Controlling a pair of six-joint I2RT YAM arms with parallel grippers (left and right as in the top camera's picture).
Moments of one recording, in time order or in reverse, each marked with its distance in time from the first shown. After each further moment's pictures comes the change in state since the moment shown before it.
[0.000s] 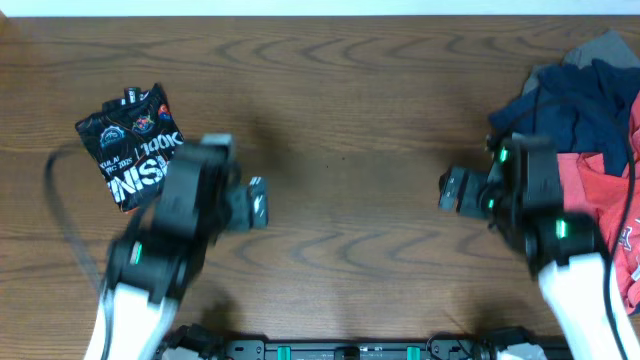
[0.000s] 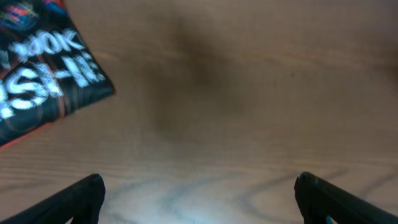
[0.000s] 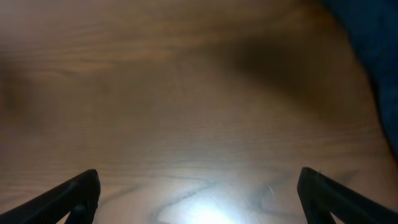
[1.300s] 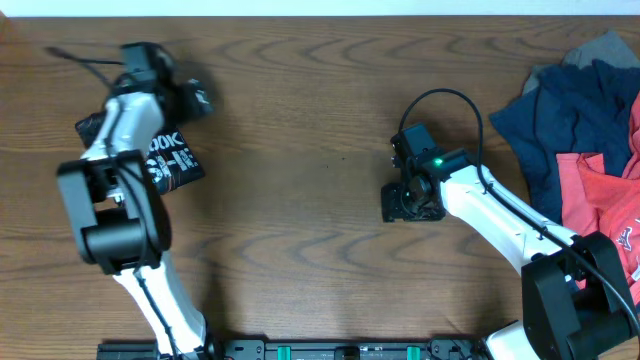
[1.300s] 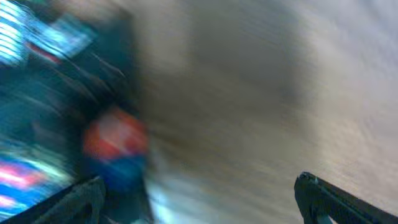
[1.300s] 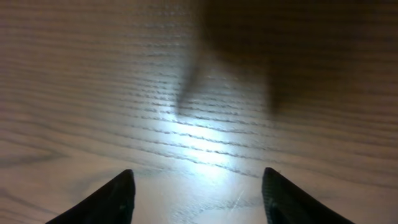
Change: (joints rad) left arm 0.449 1.197 0.567 0.368 0.147 0.102; right arm 0.235 0.666 0.121 0.024 -0.138 0.044
